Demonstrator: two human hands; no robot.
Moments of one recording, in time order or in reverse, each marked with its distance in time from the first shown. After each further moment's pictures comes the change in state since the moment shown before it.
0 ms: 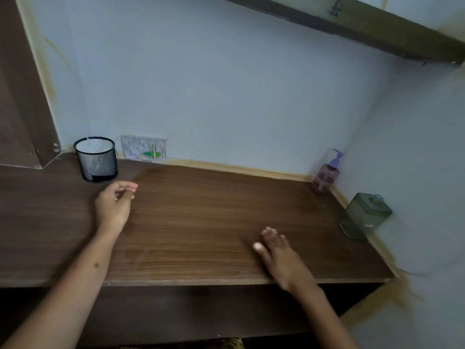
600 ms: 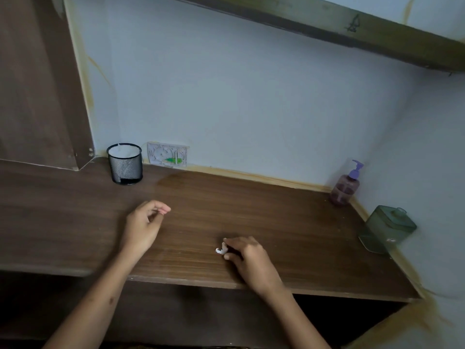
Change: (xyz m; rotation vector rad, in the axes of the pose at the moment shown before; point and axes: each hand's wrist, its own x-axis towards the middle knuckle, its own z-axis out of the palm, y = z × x) left_hand -0.061 0.027 -0.024 0.112 -0.187 0.132; right_hand 0.015 -0.080 0.034 0.138 0.062 -0.362
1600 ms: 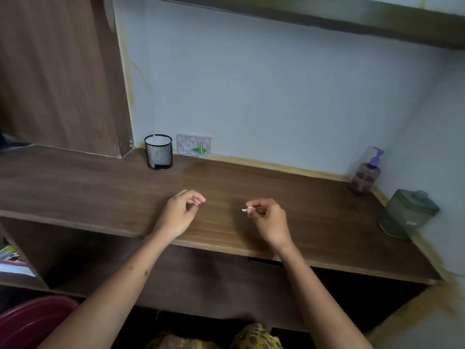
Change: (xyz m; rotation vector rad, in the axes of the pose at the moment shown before) left_hand -0.043 0.036 -0.008 0.178 -0.193 0.109; right_hand 0.010 -0.010 -0.008 0.463 0.310 0.168
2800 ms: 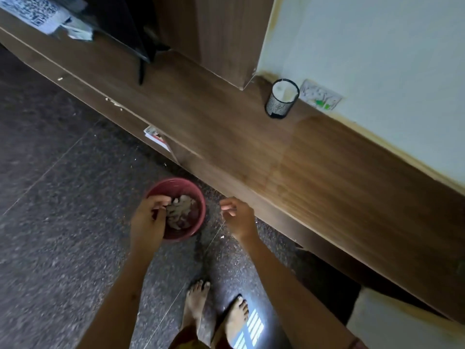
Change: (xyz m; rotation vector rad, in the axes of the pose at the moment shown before) left_hand -0.180 0.050 -0.275 0.075 0.365 -0.938; right_hand -0.091 -0.229 0.161 0.018 -0.827 0.397
